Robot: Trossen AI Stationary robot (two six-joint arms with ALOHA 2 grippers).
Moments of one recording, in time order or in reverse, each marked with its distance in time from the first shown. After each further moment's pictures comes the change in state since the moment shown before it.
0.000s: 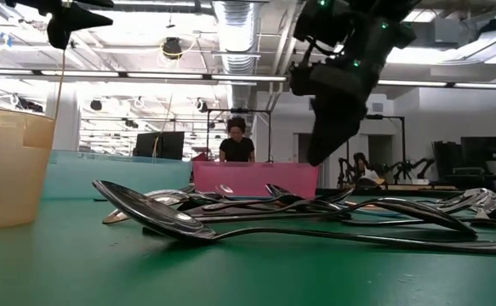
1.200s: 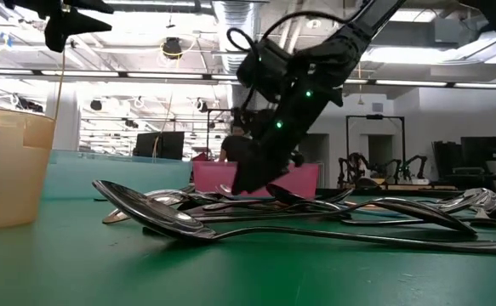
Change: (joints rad) left arm -0.003 0.000 0.000 -0.029 -0.057 -0.002; right arm -0.069 0.398 0.196 0.384 0.269 -0.035
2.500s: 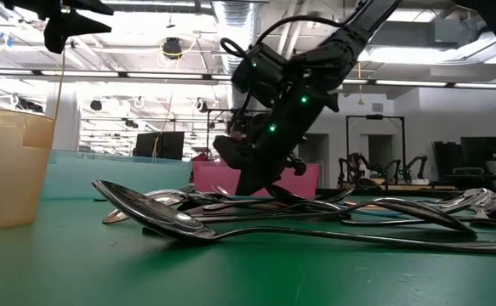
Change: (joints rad) left arm 0.001 0.000 0.000 -0.008 0.001 -0.019; right arm 0.023 0.061 0.020 -0.058 -0.008 0.210
